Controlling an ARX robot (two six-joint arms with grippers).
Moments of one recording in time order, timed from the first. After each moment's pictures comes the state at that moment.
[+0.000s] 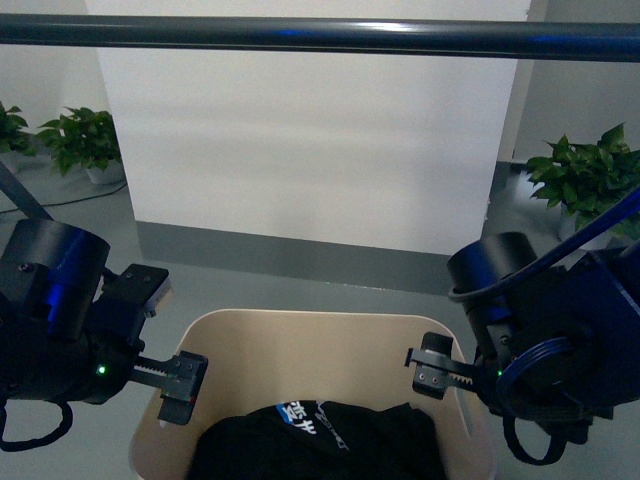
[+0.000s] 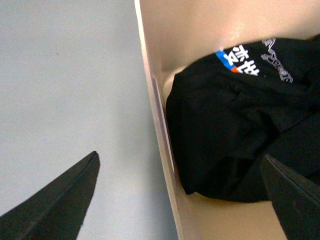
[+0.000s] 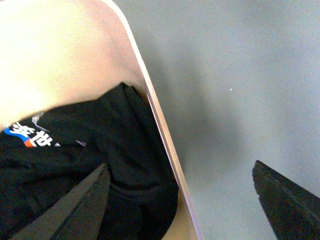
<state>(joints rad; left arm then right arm) -0.09 2.19 1.04 0.36 0.04 0.16 0.29 2.23 1.14 0.15 0.35 0.56</state>
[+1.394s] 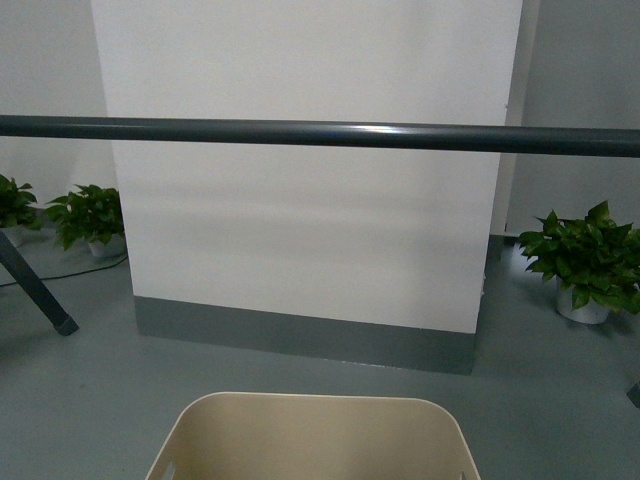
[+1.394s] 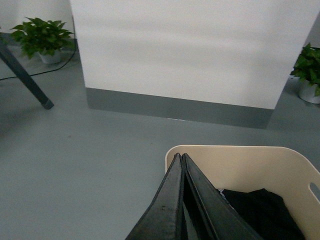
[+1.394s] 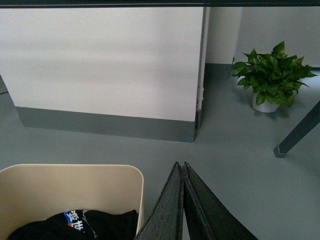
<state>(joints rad) -0.03 0.96 0.14 0.81 -0.01 0.00 0.16 1.06 0.16 0.88 0.15 0.00</state>
